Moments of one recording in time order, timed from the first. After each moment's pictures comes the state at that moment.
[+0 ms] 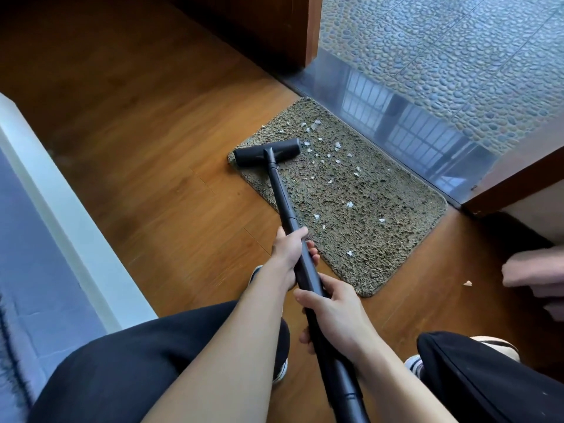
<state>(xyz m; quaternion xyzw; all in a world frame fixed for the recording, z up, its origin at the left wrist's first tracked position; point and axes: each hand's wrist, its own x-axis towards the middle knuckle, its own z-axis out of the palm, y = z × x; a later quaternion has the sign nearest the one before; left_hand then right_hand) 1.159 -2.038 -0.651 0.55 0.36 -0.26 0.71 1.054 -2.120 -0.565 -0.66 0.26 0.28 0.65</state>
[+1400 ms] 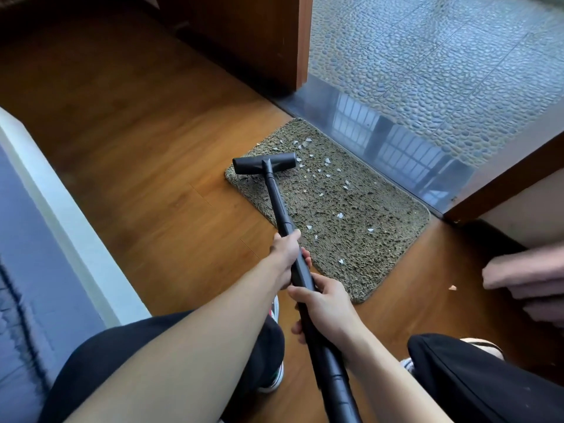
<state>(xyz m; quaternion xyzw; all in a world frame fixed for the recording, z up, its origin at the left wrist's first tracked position) 1.160 -2.042 -0.635 0.58 0.35 -0.29 0.67 1.049 -2.116 -0.554 -0.65 0.27 0.27 0.66</state>
